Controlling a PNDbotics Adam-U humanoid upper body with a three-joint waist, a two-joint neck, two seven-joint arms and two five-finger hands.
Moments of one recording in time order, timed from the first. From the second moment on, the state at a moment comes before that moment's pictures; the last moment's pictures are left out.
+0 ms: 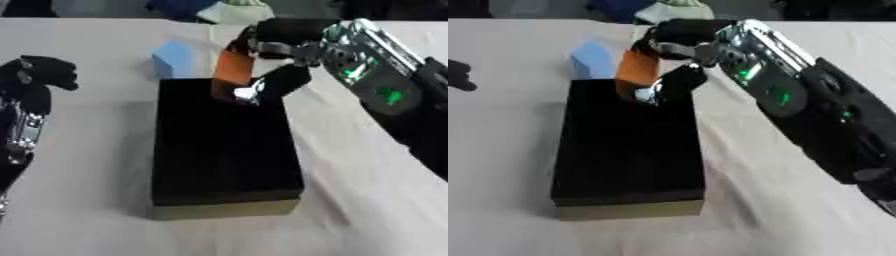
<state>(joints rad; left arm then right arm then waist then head) -0.28 0.32 -0.05 -1.99 -0.36 -0.23 -0.05 -0.98 -0.57 0.57 -1.60 0.54 0.02 0.65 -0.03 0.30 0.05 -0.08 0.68</state>
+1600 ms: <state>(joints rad) -0.28 0.32 -0.05 -1.99 -0.36 -0.23 -0.06 -0.91 -0.54 0.63 -1.58 0.74 -0.04 0.75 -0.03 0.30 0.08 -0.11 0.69</state>
